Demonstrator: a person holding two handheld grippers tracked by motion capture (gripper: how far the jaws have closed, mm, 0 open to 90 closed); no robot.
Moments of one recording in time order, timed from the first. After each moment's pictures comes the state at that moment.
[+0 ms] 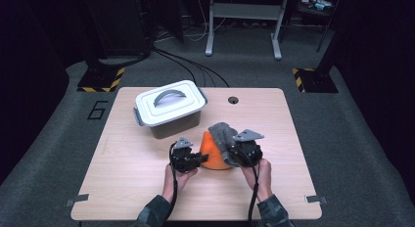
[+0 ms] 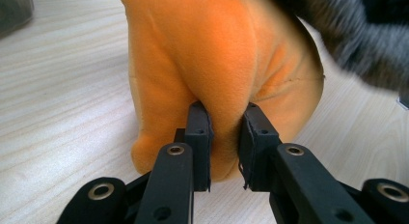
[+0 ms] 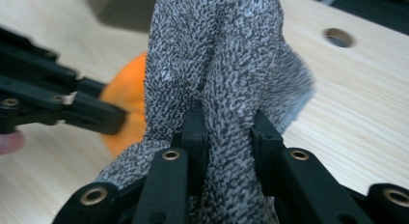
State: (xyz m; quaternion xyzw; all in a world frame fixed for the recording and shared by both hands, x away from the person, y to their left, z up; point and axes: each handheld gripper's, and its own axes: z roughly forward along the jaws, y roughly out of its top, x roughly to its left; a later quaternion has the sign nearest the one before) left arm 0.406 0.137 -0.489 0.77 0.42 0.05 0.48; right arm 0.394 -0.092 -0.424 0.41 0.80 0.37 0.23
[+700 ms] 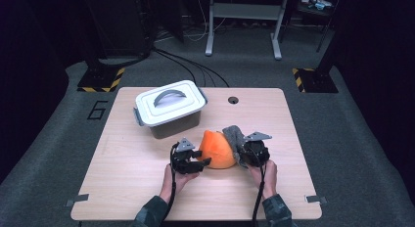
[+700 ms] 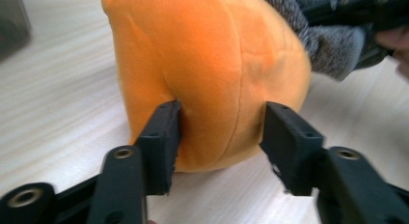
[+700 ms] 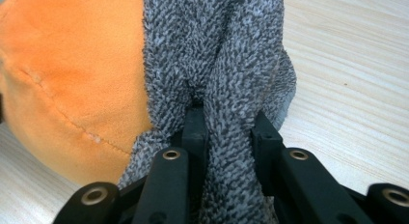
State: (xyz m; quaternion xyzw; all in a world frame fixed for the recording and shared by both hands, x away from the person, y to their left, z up) left arm 0.402 0.134 -0.489 0.79 0.38 0.09 0.47; right arm 0.418 -0.129 -0.466 0.47 0.78 0.35 0.21
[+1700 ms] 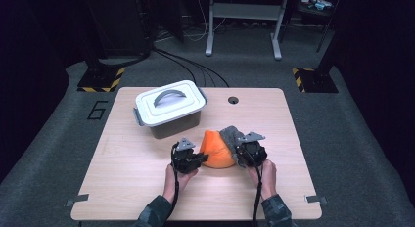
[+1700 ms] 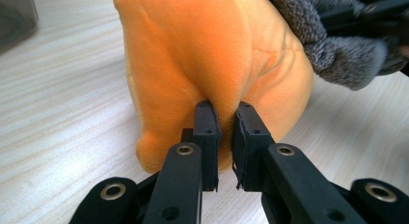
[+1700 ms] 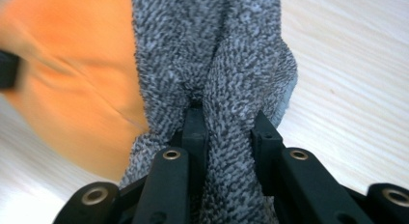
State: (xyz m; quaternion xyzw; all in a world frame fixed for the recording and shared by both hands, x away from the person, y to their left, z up) left arm 0.405 0.133 -0.491 0.77 0.41 0.08 0.48; right arm 0.412 -0.117 -0.460 0.45 0.80 0.31 0.24
